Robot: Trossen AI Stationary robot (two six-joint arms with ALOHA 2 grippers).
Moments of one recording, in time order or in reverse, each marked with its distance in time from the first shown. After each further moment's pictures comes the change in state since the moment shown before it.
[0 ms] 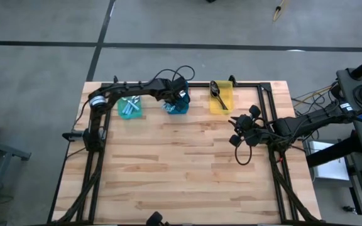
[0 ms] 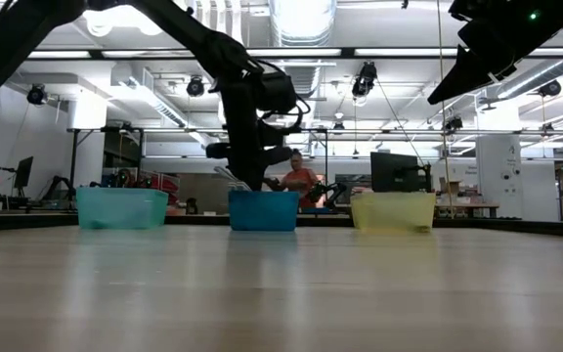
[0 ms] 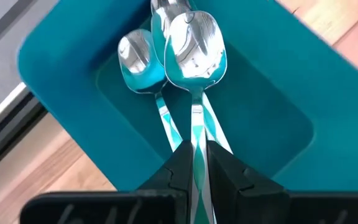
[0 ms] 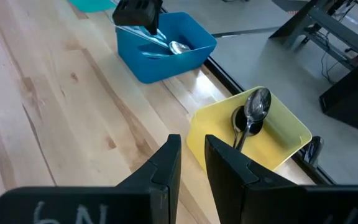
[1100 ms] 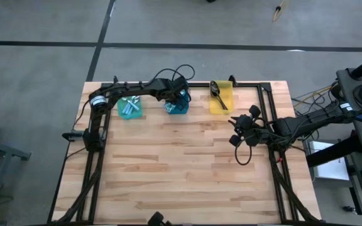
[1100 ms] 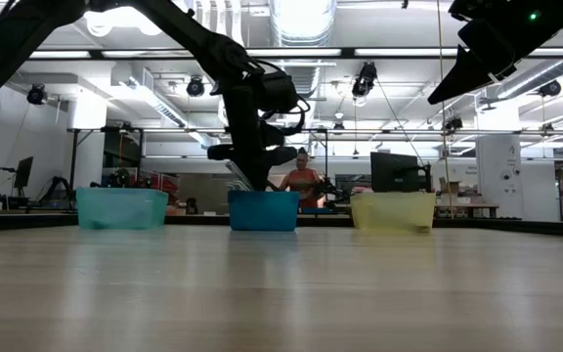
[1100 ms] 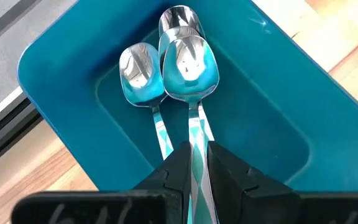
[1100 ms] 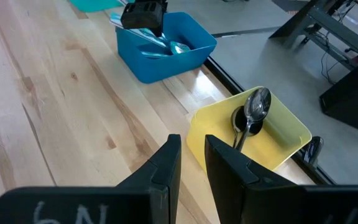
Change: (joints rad) left arm 0.000 0.012 0.000 0.046 -0.008 -0.049; right arm 0.000 0.000 0.000 0.000 0.000 0.000
